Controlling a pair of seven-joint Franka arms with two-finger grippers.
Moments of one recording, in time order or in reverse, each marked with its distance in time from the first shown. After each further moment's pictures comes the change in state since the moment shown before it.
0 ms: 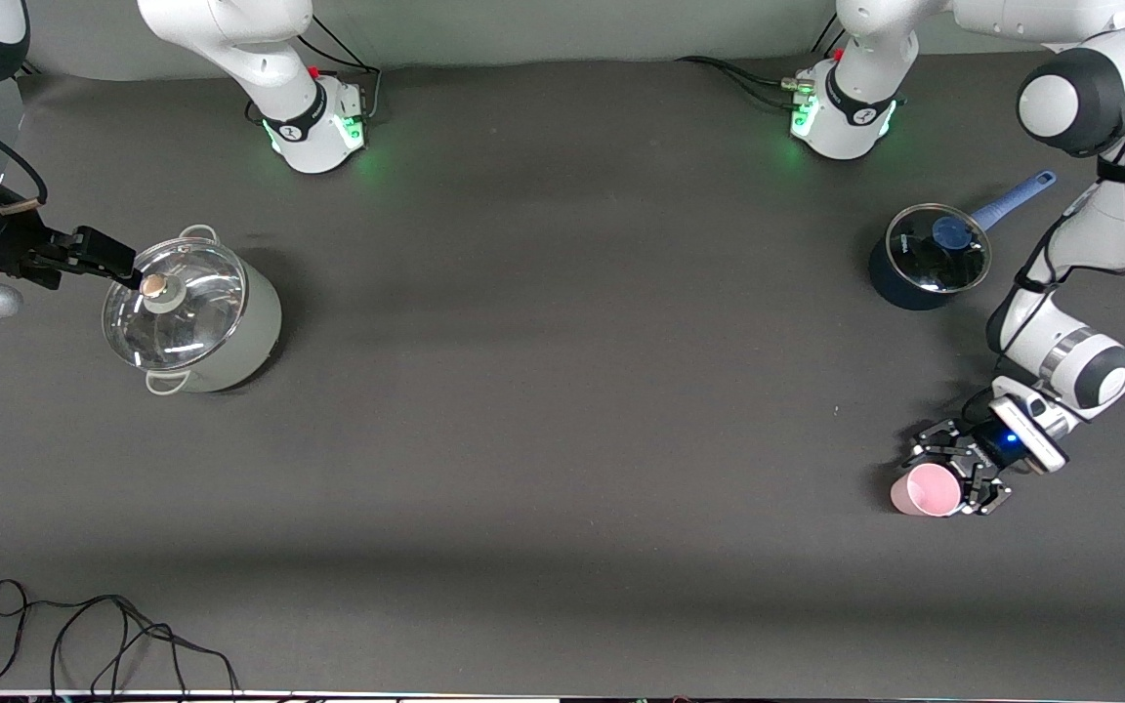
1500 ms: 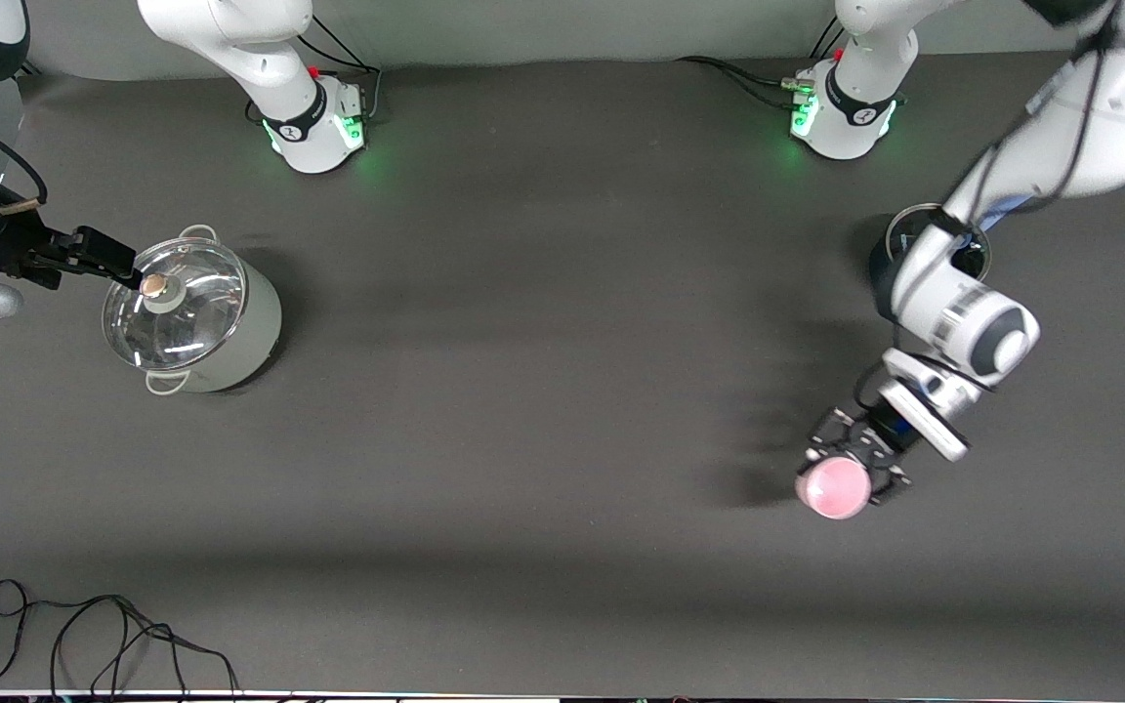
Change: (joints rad) left arm -0.024 -0.447 -0.520 -0.400 -0.427 0.622 -0.019; right arm 0.000 0.000 0.000 0.000 0.000 0.000 0.000
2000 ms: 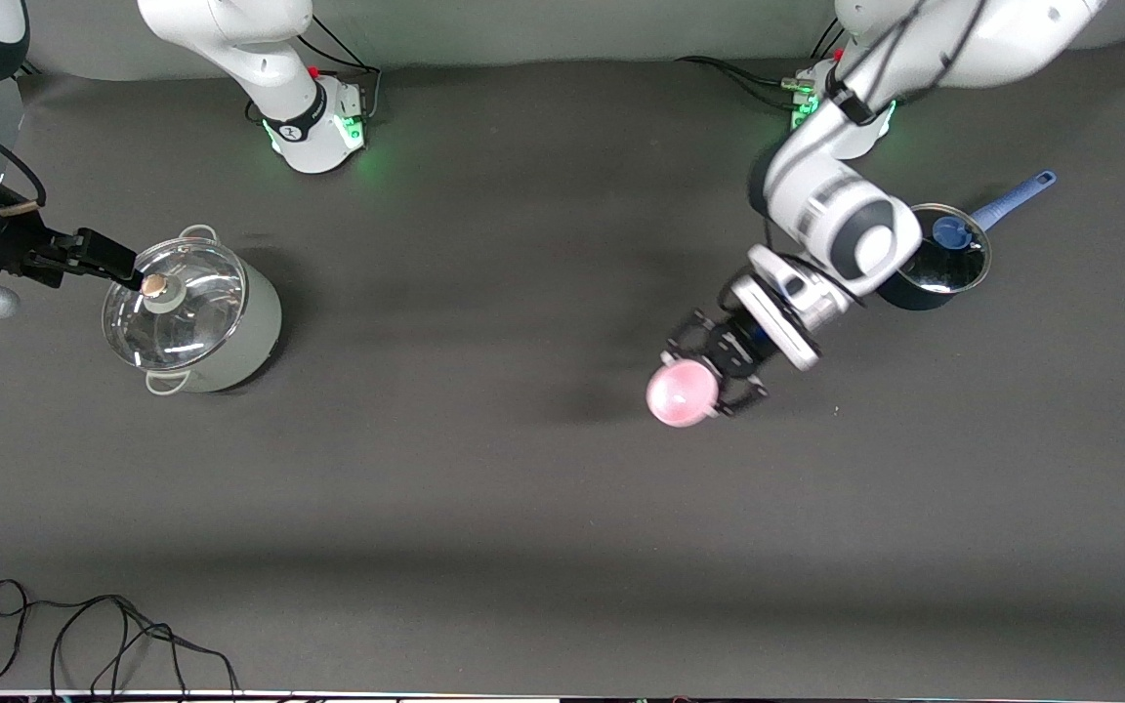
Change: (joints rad) left arm -0.007 -0.169 -0.412 -0.050 -0.250 0.301 -0.002; right arm 0.000 0.000 0.000 0.000 0.042 -0.005 0.122
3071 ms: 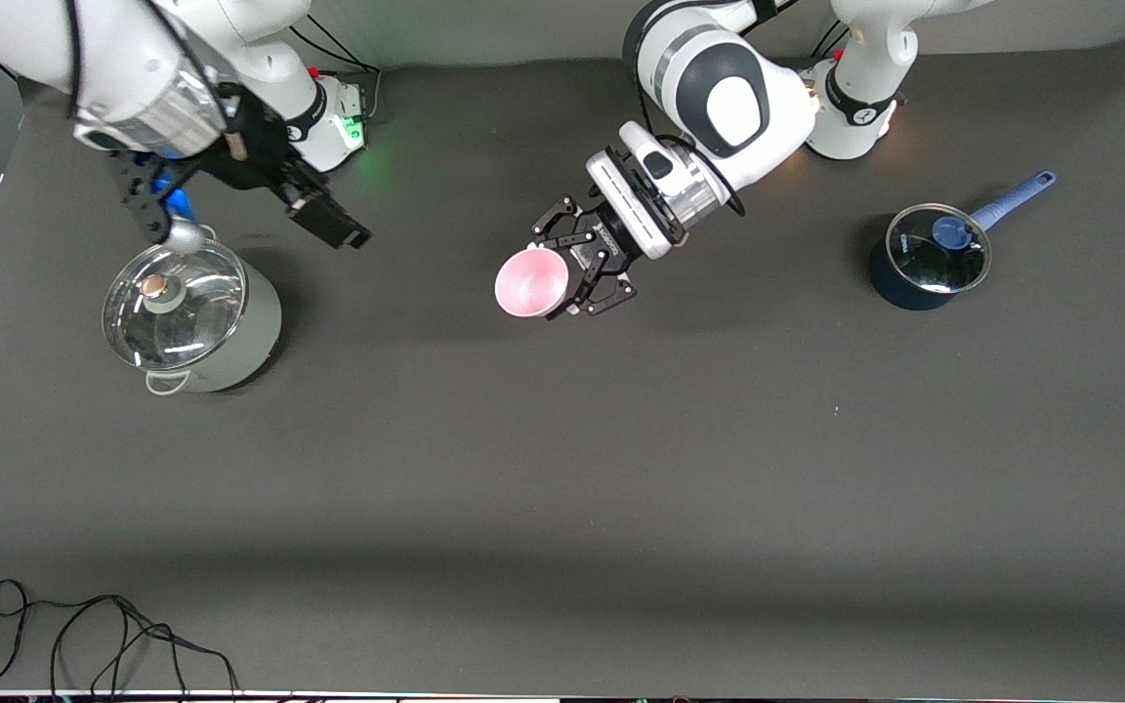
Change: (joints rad) left arm -0.252 -0.007 -0.107 0.265 -0.026 0.384 -0.141; right arm 0.396 0.143 0.021 0.271 0.238 -0.017 1.226
